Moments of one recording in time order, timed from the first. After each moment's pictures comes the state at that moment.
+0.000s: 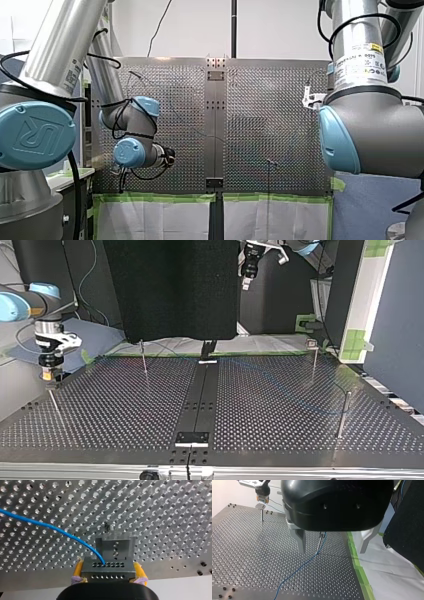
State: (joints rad) left arm -0.63 -1.88 -2.50 -2.13 -1.97 -1.66; right arm 1.55 -1.11 1.57 -0.52 1.32 1.67
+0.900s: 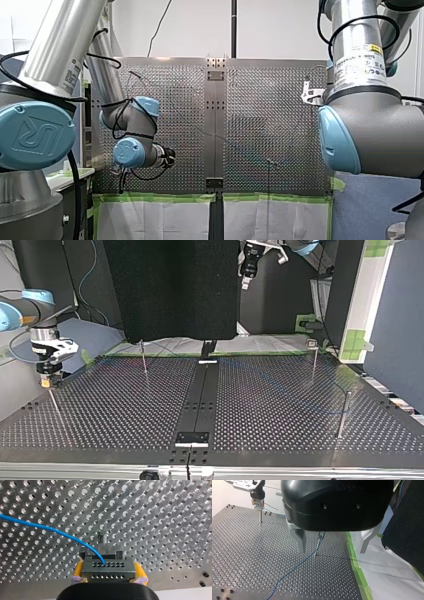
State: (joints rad) left arm -0.64 -1.88 -2.50 -2.14 -1.97 -1.66; right arm 1.55 -1.09 1.48 -0.41 1.29 1.68
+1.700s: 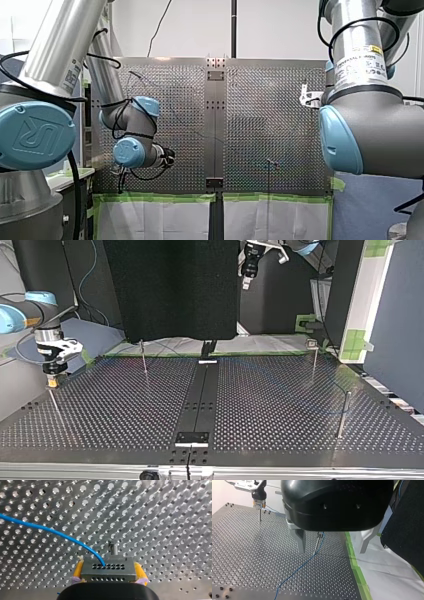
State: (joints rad) left arm -0.63 -1.88 -2.50 -2.14 -1.97 -1.66; right arm 1.56 -1.05 1.45 -0.40 1.26 1.66
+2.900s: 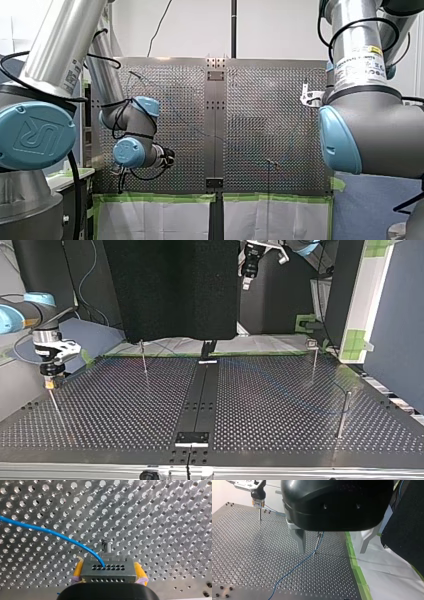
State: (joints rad) left arm -0.63 -1.88 -2.50 -2.14 -1.97 -1.66; right arm 1.55 -1.05 1.45 -0.42 1.26 1.66
